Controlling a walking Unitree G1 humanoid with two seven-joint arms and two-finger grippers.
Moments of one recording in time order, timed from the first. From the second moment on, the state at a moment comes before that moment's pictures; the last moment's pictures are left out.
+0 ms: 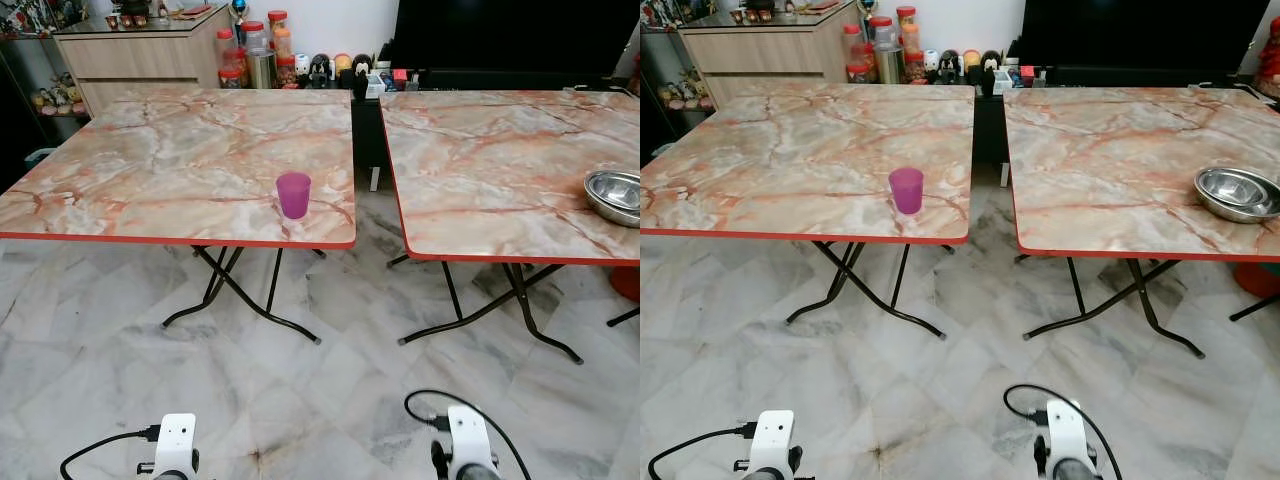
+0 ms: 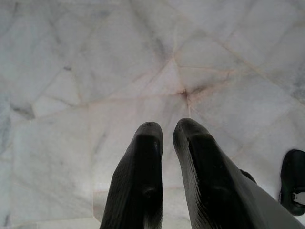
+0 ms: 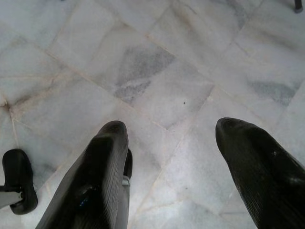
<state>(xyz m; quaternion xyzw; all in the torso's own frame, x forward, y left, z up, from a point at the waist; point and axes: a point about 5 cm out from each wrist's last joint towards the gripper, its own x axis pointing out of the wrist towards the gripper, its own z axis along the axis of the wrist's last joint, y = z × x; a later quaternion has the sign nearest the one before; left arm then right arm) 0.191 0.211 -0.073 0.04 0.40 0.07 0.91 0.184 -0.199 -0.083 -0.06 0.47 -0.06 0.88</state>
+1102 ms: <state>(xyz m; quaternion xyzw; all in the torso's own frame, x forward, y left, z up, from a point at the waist) 0.191 0.210 -0.074 0.04 0.40 0.06 0.91 0.195 -0.187 -0.079 -0.06 0.45 -0.04 0.89</state>
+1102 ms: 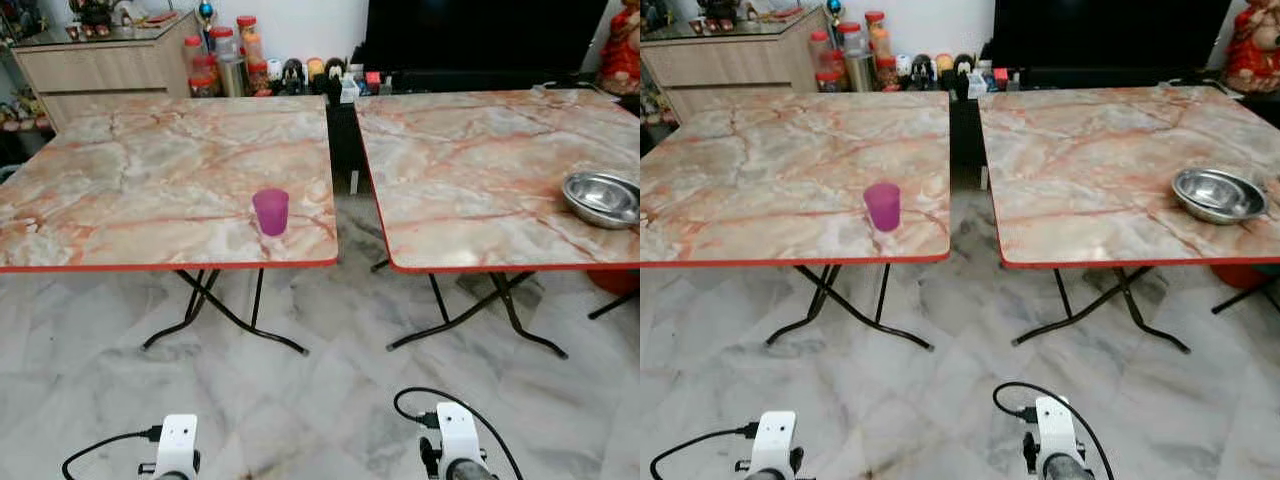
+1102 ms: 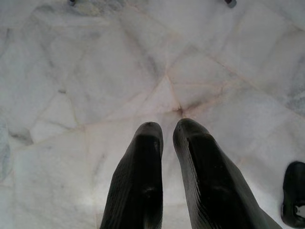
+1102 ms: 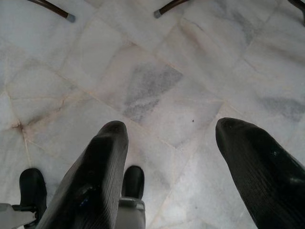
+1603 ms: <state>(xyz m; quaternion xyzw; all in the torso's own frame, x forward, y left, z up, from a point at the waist) 0.194 0.208 -0.072 0.04 0.40 0.06 0.92 0.193 -0.190 -0.079 -0.07 0.45 -0.03 0.89</state>
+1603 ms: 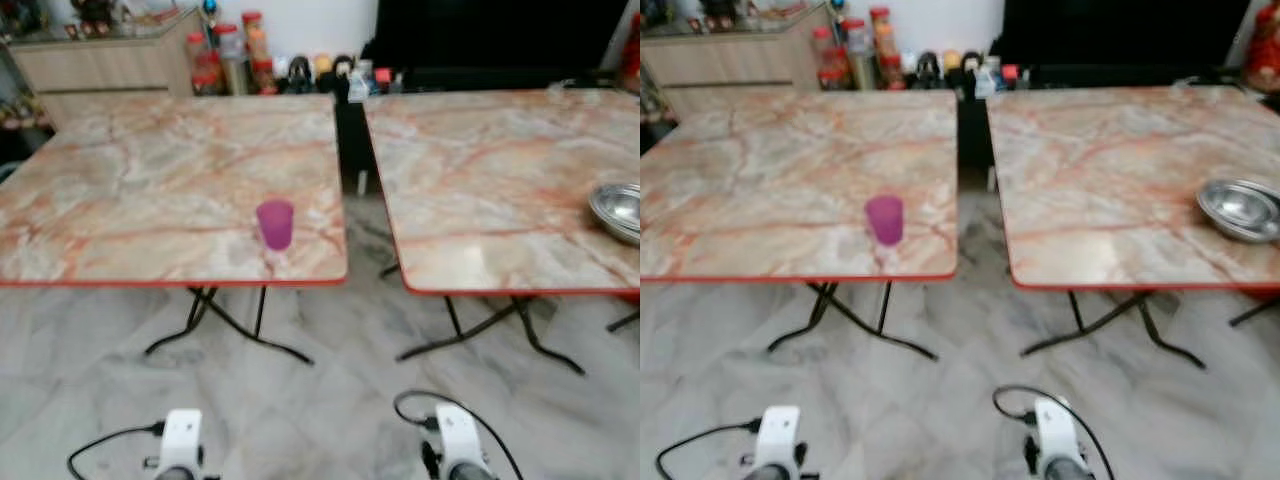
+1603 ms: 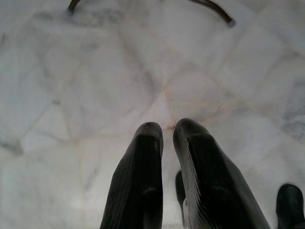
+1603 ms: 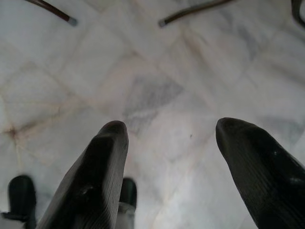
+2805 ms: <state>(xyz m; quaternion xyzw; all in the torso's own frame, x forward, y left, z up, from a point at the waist) 0.193 0.208 -0.072 0.03 0.39 0.07 0.92 0.192 -0.186 -0.080 -0.07 0.46 -0.03 0.89</state>
